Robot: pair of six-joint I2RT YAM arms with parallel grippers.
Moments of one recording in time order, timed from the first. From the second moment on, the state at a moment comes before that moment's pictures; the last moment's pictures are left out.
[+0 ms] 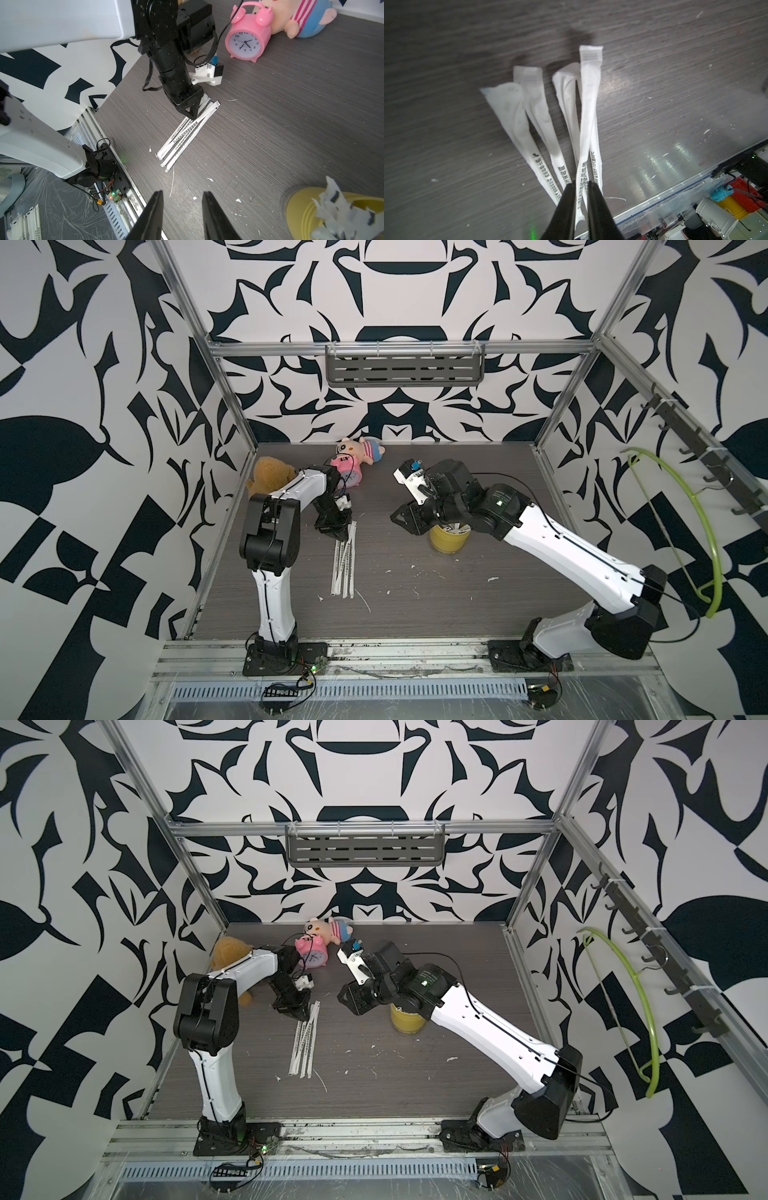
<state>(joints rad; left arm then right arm) -0.24 2.02 1.49 -1.21 0.35 0.00 0.85 1.43 1.52 -0.80 -0.20 0.31</state>
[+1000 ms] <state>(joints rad) -0.51 1.19 1.16 -0.55 0.45 0.05 0.47 1.29 1.40 -0.91 -0.16 -0.23</state>
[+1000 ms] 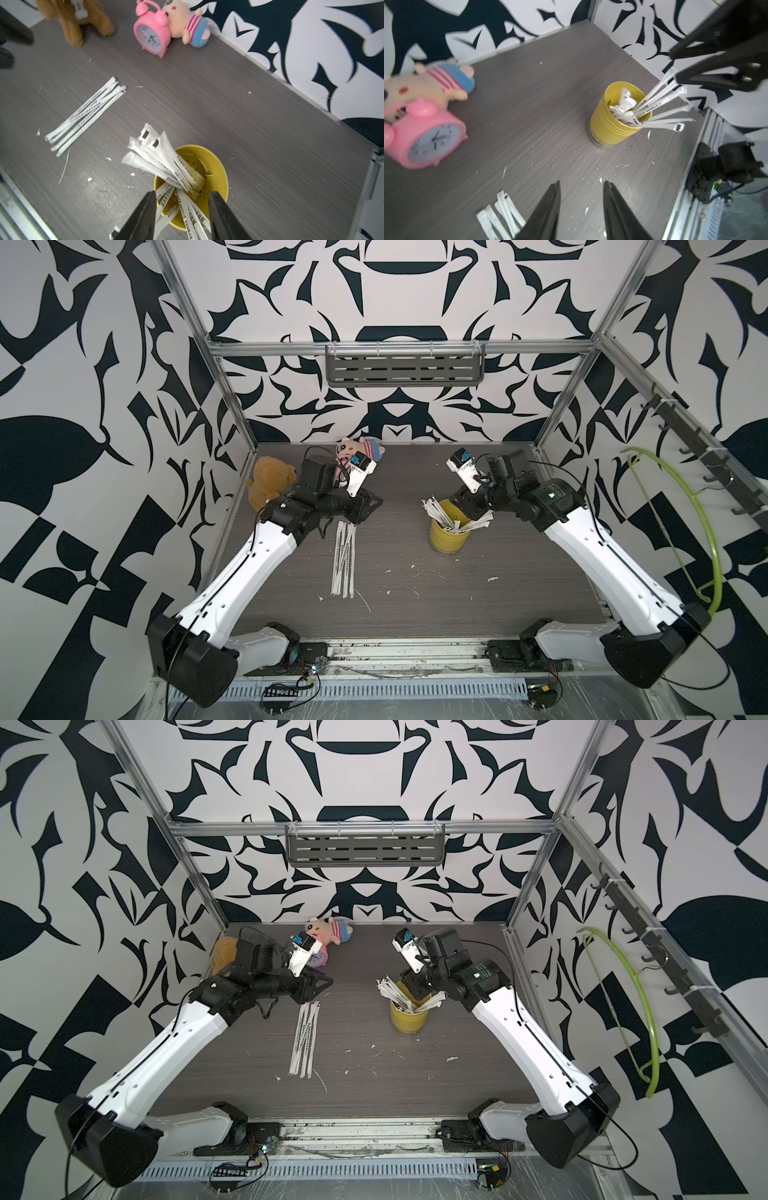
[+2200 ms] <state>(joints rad) -0.61 1.32 1.07 -0.41 0.64 0.25 0.41 1.55 1.47 -0.90 -0.32 -0.46</state>
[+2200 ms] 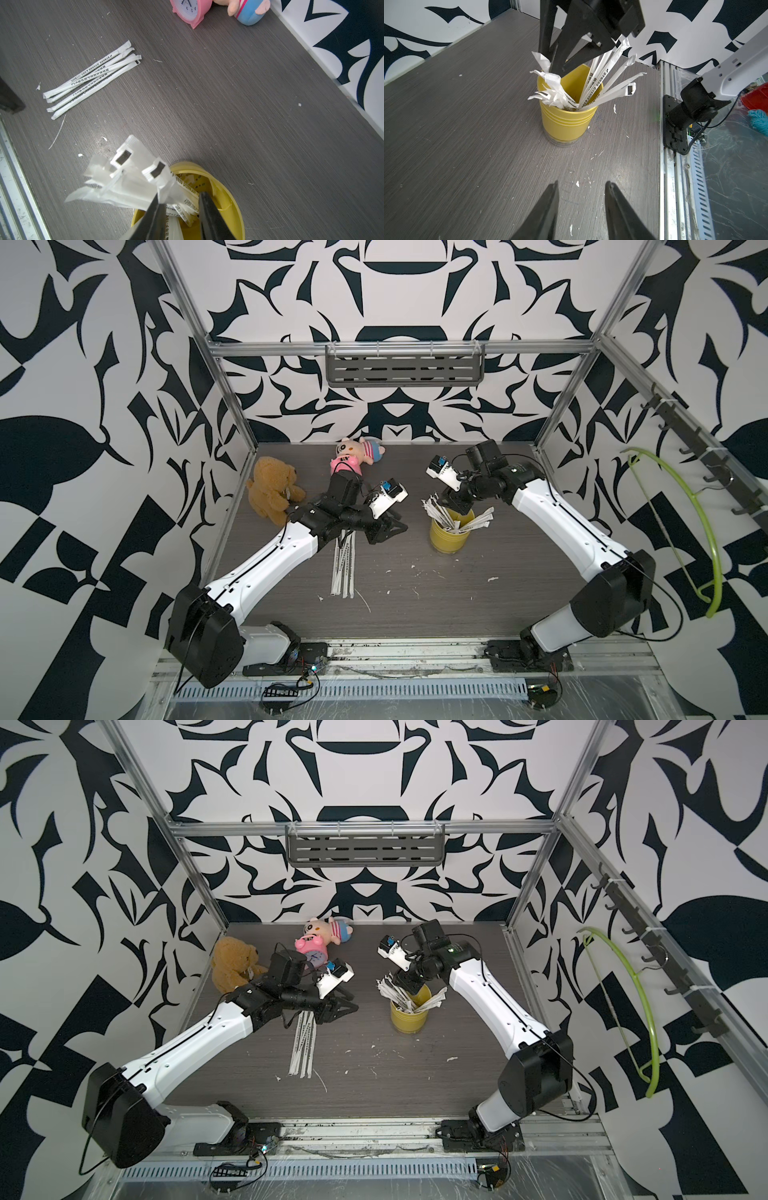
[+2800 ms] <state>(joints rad) -0.61 1.32 1.07 -0.38 0.64 0.21 0.41 1.60 1.48 -0.90 -0.27 -0.43</state>
